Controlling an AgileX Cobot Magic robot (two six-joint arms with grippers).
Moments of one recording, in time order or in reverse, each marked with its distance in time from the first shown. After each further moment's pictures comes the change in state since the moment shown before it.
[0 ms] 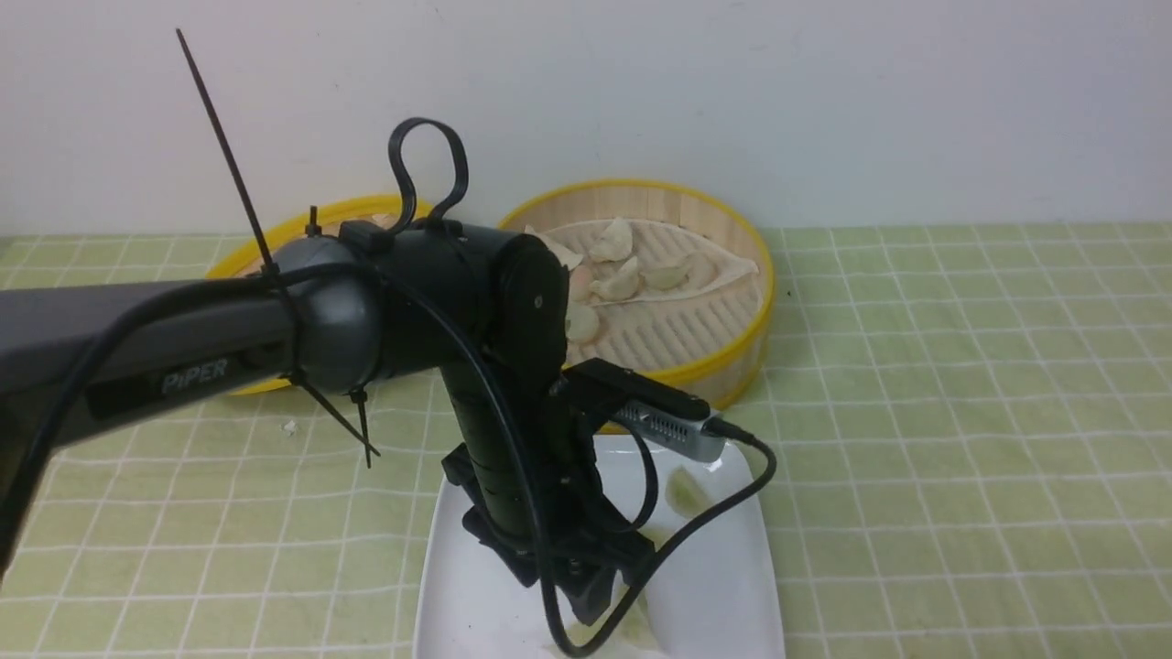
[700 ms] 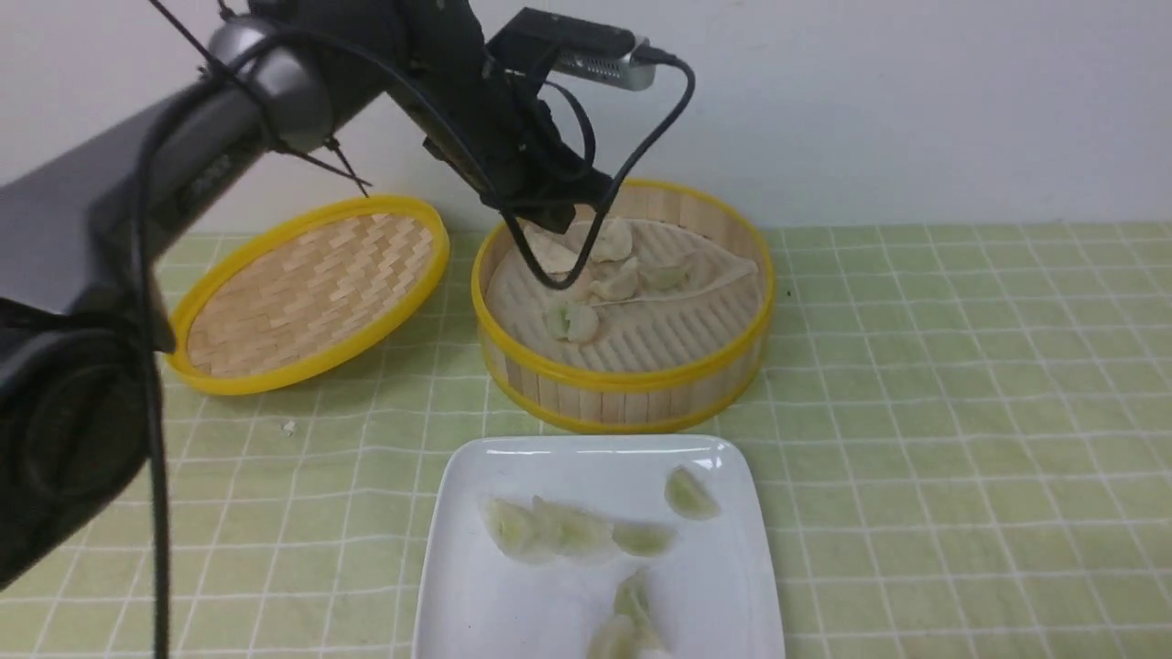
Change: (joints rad) right arm 0.000 0.000 0.000 0.000 0.000 0.000; left arm 0.266 0.322 -0.760 0.032 -0.111 0.118
